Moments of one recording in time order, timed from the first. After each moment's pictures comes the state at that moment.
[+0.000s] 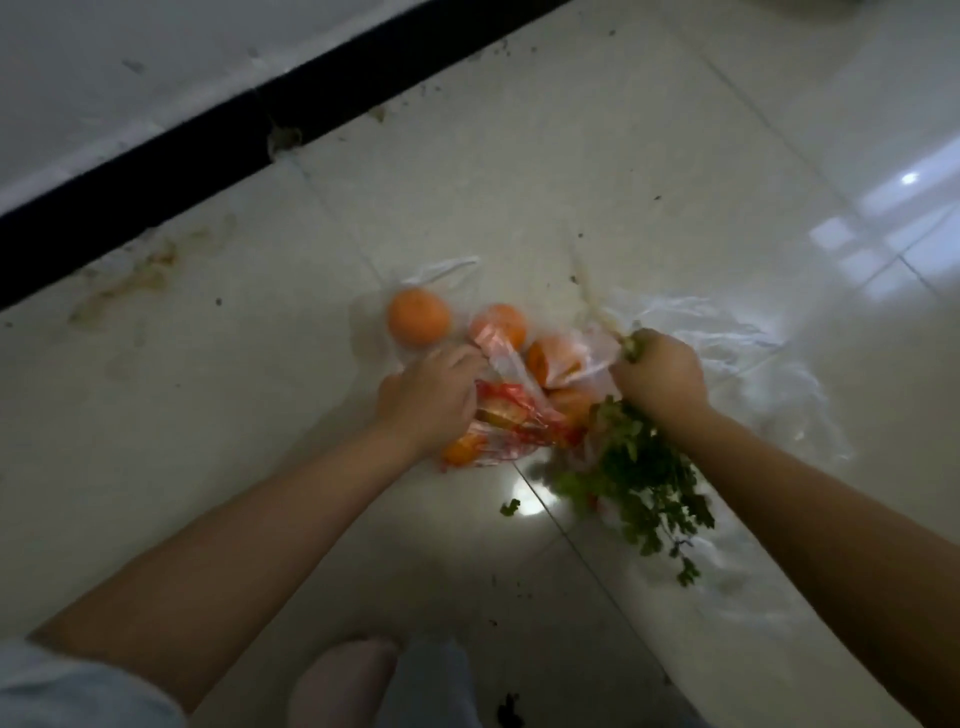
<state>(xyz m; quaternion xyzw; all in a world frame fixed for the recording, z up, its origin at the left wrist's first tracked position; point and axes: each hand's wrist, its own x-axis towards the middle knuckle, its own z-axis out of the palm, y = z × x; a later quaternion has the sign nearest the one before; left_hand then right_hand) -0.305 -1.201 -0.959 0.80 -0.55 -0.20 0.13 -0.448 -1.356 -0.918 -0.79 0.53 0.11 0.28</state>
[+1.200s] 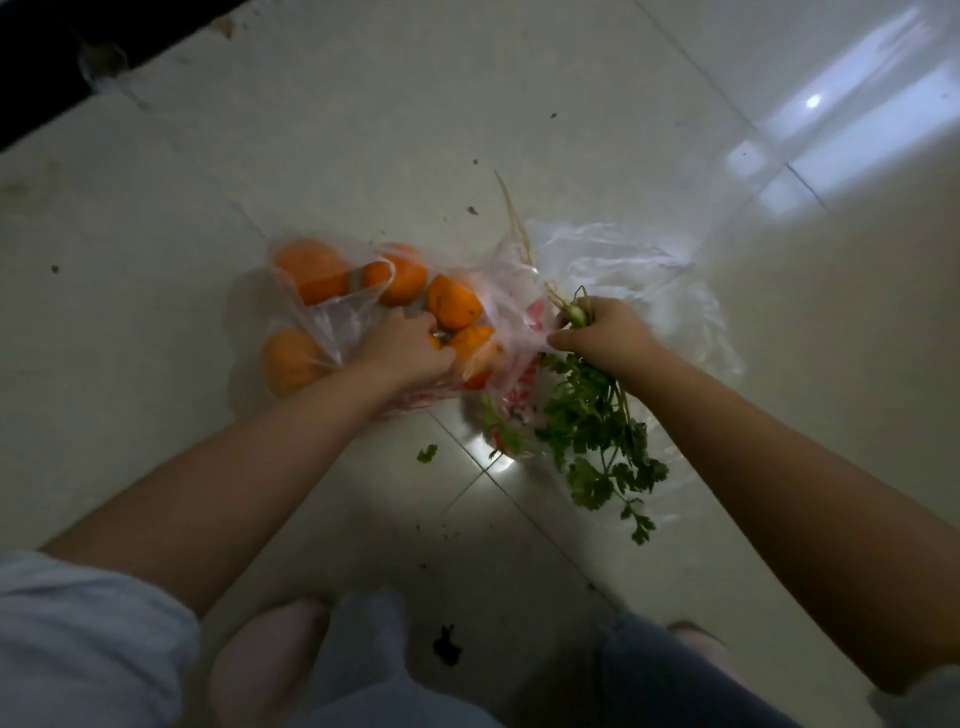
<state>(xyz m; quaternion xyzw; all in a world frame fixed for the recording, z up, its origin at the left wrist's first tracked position) -0.357 -1.257 -0.991 0.81 -0.44 -0.37 -0.02 -0.511 -1.370 -0.923 -0.70 0.56 0.11 0.43</state>
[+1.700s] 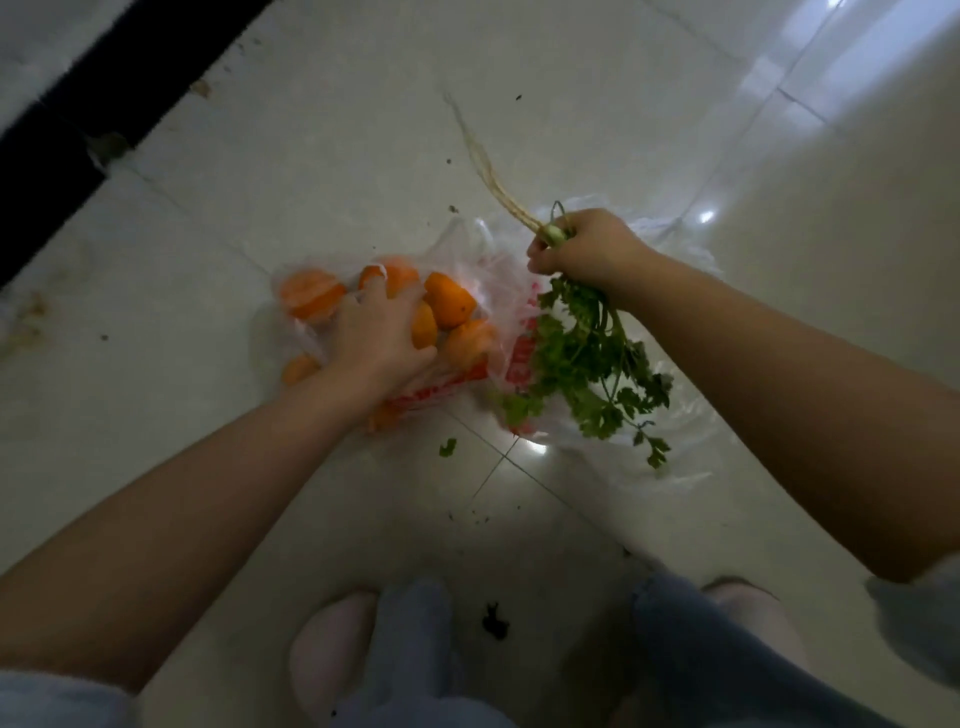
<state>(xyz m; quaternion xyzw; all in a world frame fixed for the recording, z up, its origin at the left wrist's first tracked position) -0.352 -1.259 -0.916 0.83 -0.49 -0.27 -0.07 -0.492 -1.398 -0.887 -0.68 0.56 0.03 0.48</state>
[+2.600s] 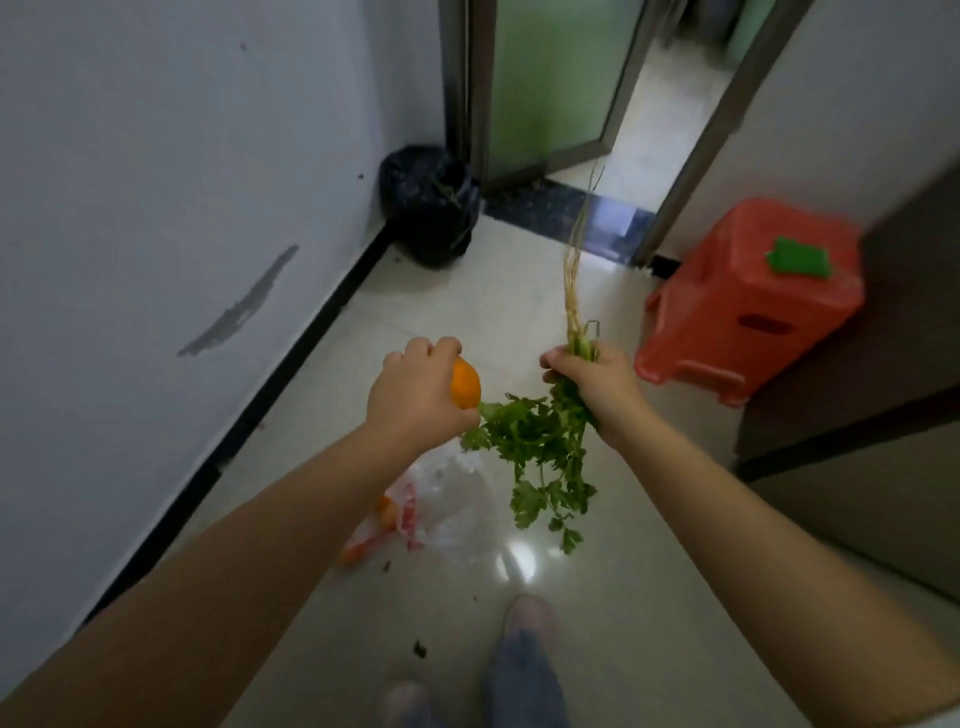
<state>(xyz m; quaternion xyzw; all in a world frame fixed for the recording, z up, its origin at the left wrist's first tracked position) -0.567 -1.349 -0.222 0.76 -0.61 -0.23 0.04 -0.729 -1.403 -0.233 -0.47 0.61 -0.27 0.58</state>
